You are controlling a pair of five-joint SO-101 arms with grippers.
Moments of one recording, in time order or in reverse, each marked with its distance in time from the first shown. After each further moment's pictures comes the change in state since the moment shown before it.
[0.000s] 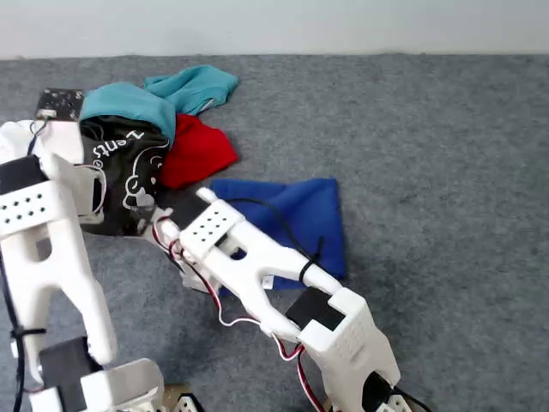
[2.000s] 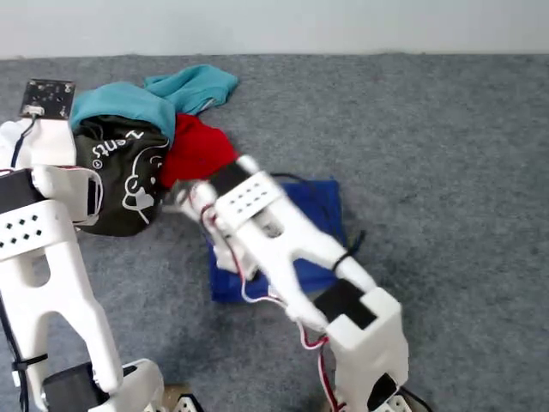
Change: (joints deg) left arm 0.3 -7.6 1.3 0.2 0.1; right arm 11.5 -8.4 1.3 11.6 1.4
